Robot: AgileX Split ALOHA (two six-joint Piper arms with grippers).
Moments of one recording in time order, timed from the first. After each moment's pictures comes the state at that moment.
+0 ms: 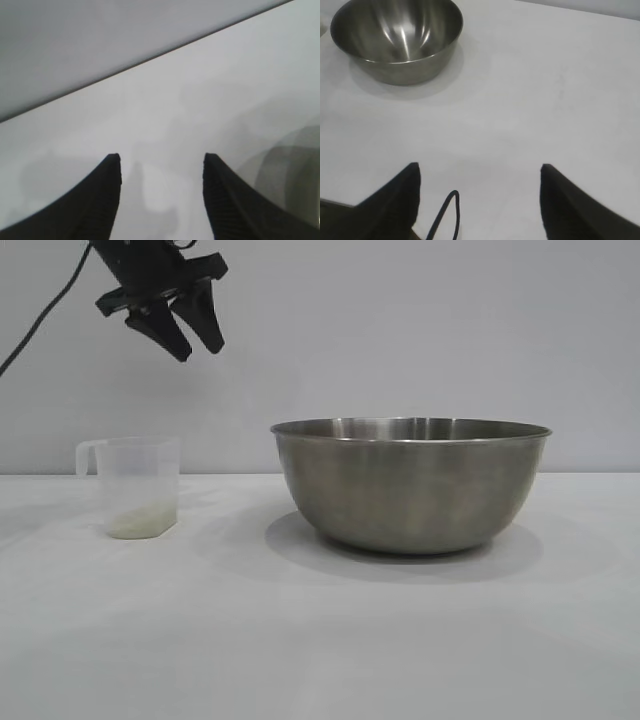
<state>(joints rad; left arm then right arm) -0.15 2.13 -2.07 -0.48 0.81 0.49 0.13 0.03 -0.49 0.09 1.14 -0.16</state>
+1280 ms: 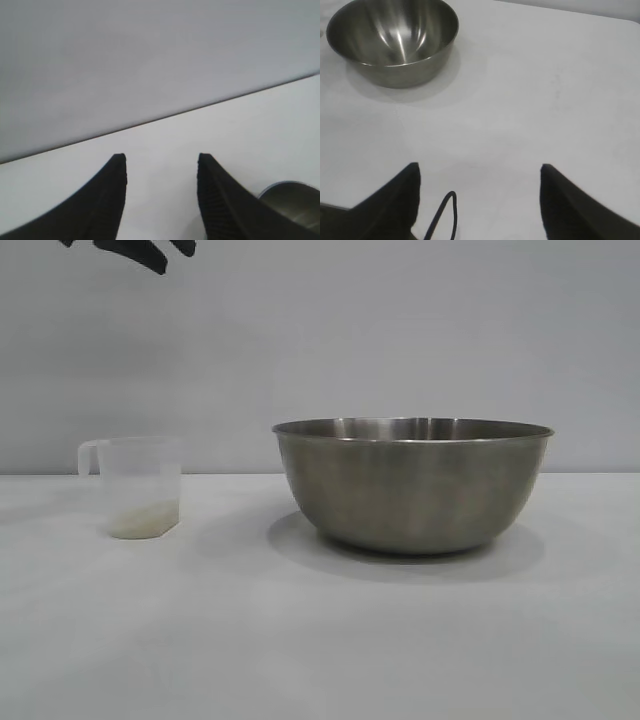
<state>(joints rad) -0.04 1.72 -1.32 -1.46 0.38 1.46 0.13 0.03 -0.49 0.08 1.14 -0.15</state>
